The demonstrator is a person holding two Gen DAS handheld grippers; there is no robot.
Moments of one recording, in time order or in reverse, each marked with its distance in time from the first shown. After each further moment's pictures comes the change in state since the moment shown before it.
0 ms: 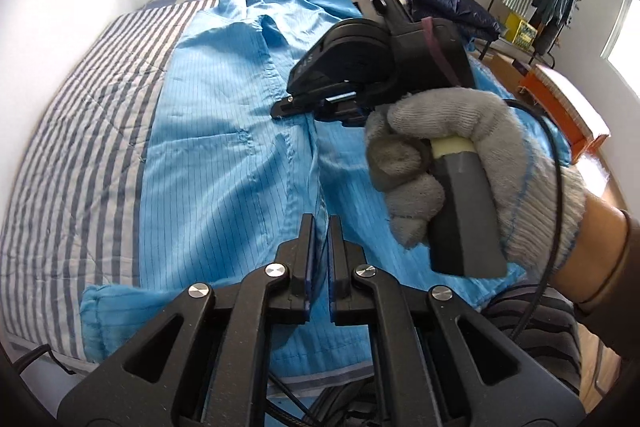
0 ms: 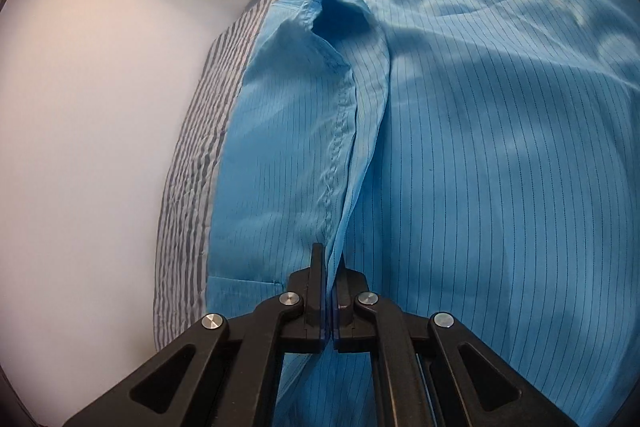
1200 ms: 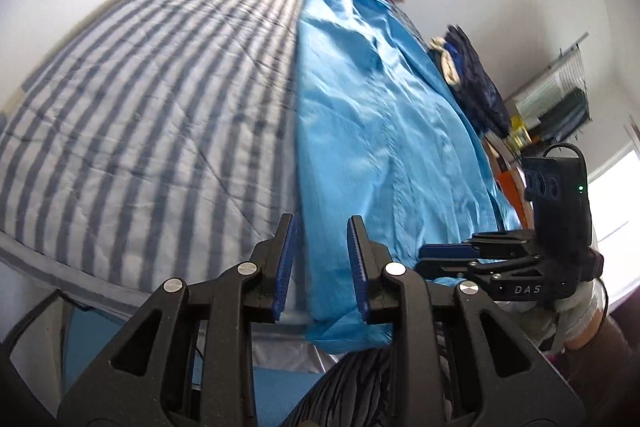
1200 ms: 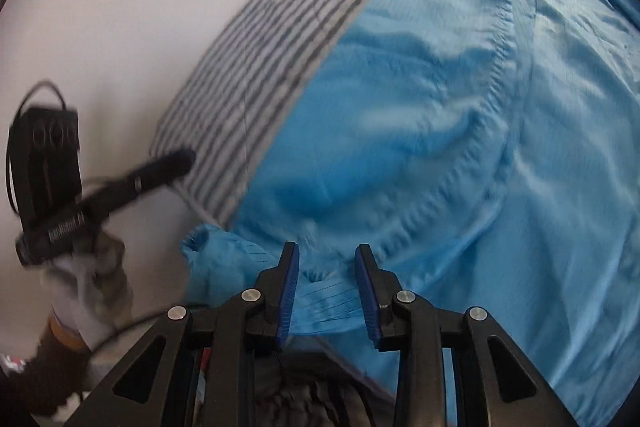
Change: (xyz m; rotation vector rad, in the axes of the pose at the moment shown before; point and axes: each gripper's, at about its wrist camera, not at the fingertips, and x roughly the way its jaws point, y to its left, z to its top) left arm -0.064 0.157 -0.059 -0.429 -0.028 -0.171; right arm -0.025 0.088 -0.135 -0.514 0.335 -0.115
